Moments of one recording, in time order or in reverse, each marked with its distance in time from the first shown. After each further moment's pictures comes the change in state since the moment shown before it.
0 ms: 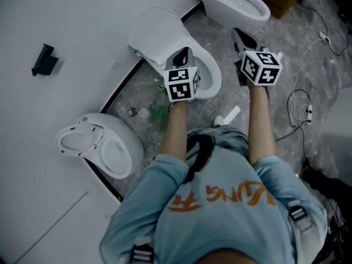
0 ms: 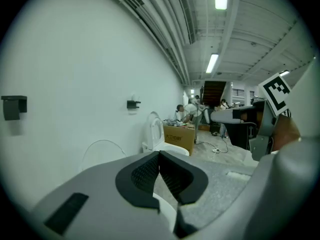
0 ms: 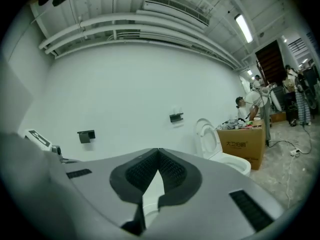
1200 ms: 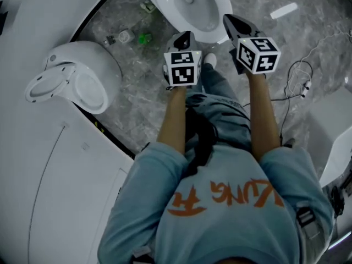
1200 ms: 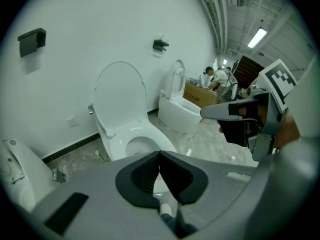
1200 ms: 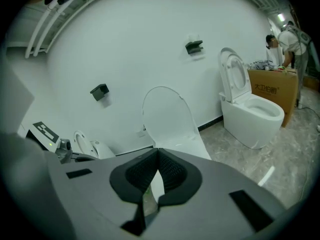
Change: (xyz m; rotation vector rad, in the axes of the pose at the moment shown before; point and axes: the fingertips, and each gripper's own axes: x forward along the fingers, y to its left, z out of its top) left arm 0.044 0.045 -0.249 -0.282 0.504 0.161; right arm 0.103 0.032 -0.271 0.075 0.587 0.296
